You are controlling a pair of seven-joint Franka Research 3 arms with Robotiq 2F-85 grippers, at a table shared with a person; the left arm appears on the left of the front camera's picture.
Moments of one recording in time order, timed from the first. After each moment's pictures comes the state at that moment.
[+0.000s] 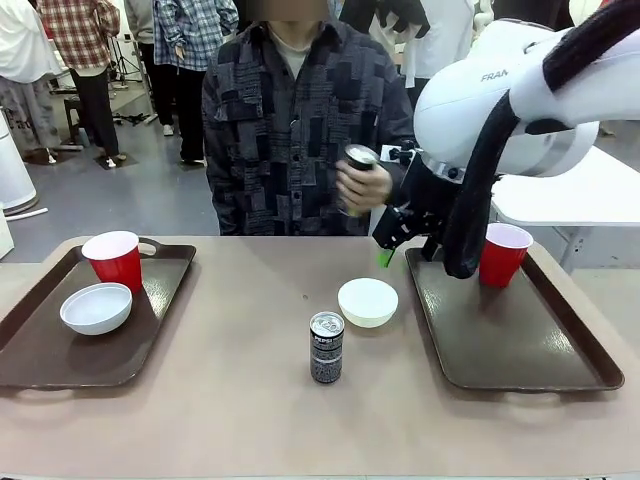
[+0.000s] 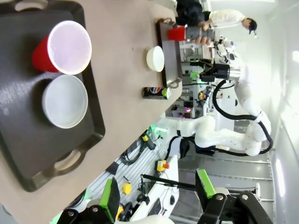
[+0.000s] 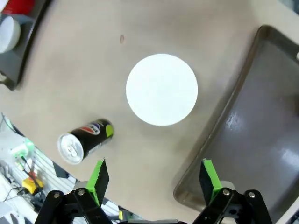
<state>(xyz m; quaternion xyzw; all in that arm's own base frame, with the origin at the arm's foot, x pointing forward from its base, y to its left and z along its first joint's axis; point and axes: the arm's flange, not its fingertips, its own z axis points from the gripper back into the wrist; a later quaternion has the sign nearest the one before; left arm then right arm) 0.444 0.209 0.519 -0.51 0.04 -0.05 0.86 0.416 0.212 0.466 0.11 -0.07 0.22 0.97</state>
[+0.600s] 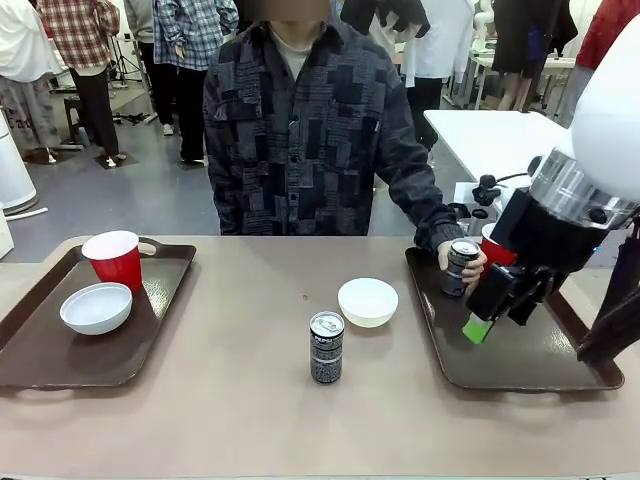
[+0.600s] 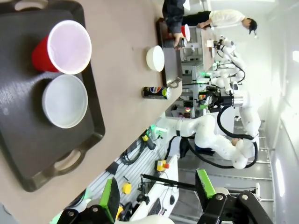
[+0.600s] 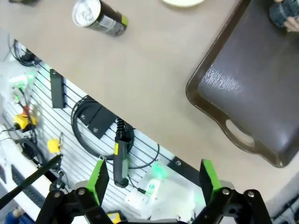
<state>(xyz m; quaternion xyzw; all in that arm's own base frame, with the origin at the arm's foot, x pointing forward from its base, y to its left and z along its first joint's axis) 0.444 0.209 0.519 -0.51 0.04 -0.05 0.86 0.267 0.134 0.487 0.11 -0.02 0.27 0.96</state>
